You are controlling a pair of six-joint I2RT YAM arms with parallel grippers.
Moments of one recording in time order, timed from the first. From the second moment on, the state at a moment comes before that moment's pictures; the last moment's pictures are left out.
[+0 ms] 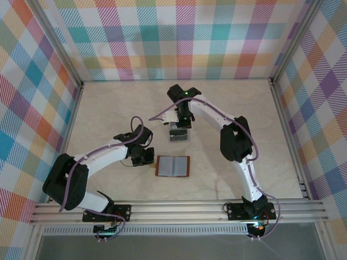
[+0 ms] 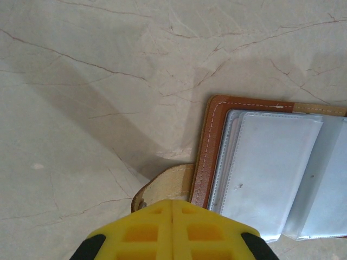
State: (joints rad) left arm -0.55 1.43 0.81 -0.66 0.17 -0.68; right arm 0.65 2.24 2.06 -1.17 0.00 -1.03
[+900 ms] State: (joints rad) left arm -0.55 1.44 0.81 -0.66 0.17 -0.68; right arm 0.65 2.18 1.88 -0.82 0.10 -0.98
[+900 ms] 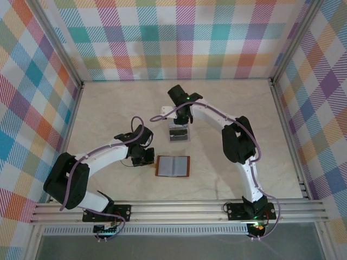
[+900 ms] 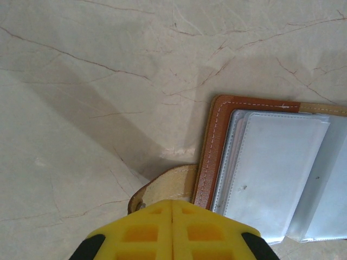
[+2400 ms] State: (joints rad) left arm -0.61 1.53 0.79 -0.59 0.31 -0.67; right arm 0.69 1.66 1.19 -0.52 -0.52 0.55
